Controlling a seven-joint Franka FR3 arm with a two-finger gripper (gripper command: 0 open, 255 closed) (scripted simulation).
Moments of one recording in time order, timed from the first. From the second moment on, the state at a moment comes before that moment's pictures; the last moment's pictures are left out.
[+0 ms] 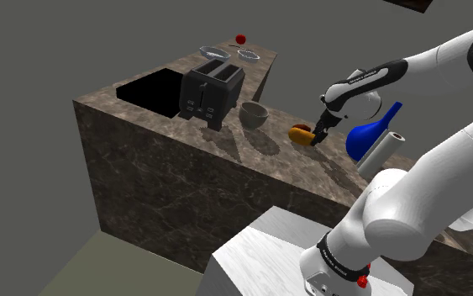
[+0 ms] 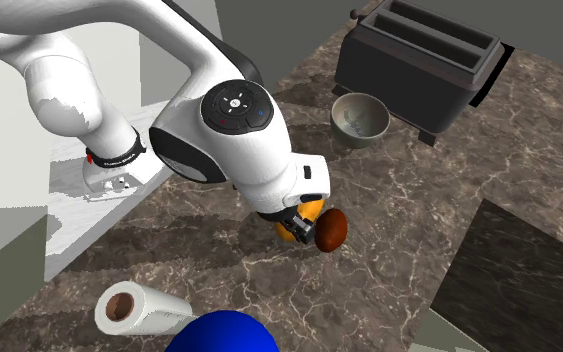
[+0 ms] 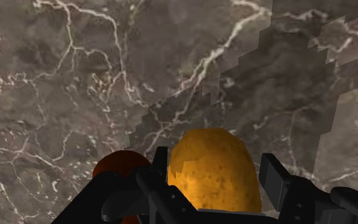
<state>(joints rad) 0.17 -0.18 -1.05 -2.49 -0.15 2.54 -1.26</state>
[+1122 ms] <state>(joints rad) 0.06 -0.36 -0.90 -2.39 -0.29 2.30 -1.14</state>
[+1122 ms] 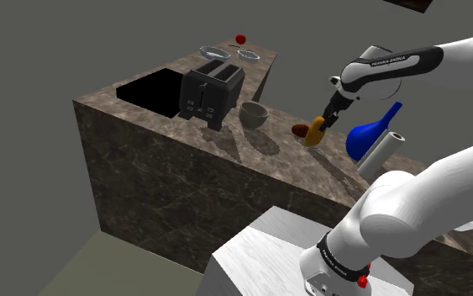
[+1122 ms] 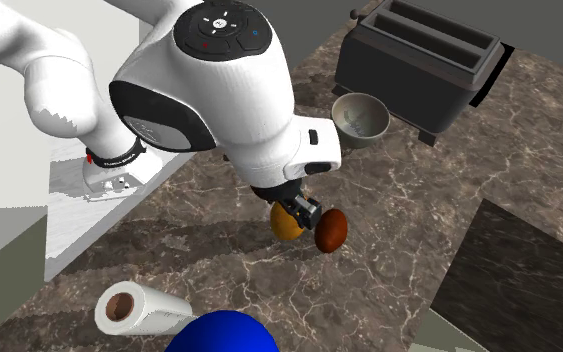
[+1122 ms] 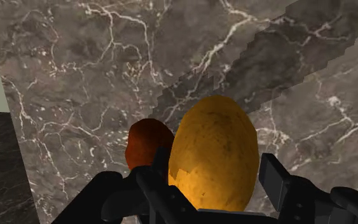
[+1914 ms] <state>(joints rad) 0.04 -0.43 -0.83 -2.28 -0.30 2.13 -1.11</state>
